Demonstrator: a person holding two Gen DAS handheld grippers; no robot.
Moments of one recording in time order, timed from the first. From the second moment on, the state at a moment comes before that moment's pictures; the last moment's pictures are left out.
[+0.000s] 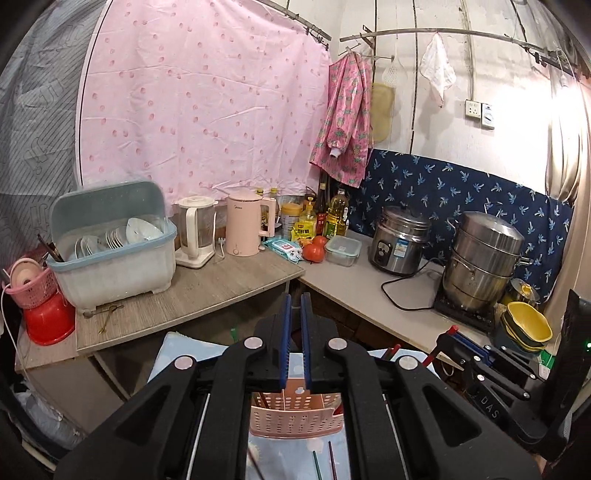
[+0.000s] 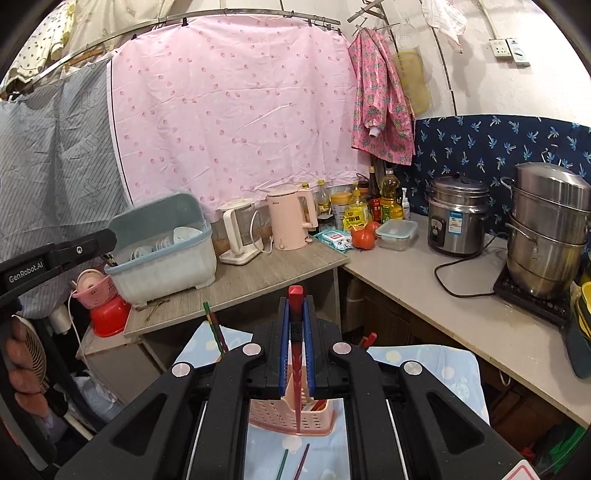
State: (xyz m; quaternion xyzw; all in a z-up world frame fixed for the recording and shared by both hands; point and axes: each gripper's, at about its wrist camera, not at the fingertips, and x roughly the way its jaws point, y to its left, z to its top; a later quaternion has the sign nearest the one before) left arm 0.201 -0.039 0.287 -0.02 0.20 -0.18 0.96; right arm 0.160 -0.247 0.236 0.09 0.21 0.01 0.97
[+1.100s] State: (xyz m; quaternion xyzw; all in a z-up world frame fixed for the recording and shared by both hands) left arm 0.306 -0.007 -0.025 -0.02 0.51 -0.10 0.86; right arm 0.175 -0.268 0.127 0.13 0.31 -0.02 0.94
